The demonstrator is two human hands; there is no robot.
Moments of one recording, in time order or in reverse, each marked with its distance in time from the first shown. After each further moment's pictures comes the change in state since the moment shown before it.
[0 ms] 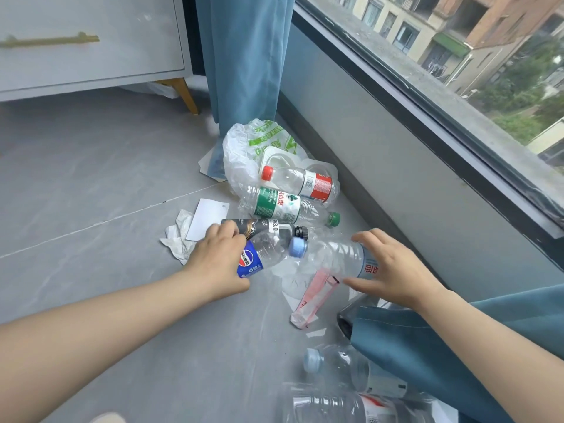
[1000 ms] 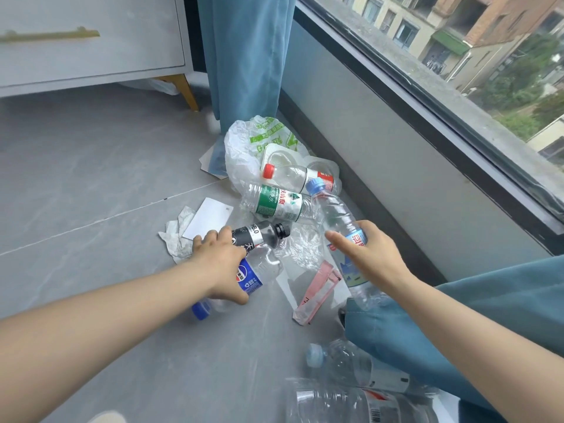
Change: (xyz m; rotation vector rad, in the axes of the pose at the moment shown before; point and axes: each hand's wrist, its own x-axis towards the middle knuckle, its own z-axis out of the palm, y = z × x) left_hand -0.001 -0.001 0.000 0.176 -0.253 -0.036; right_hand 0.026 -0.041 0.009 0.537 0.085 0.569
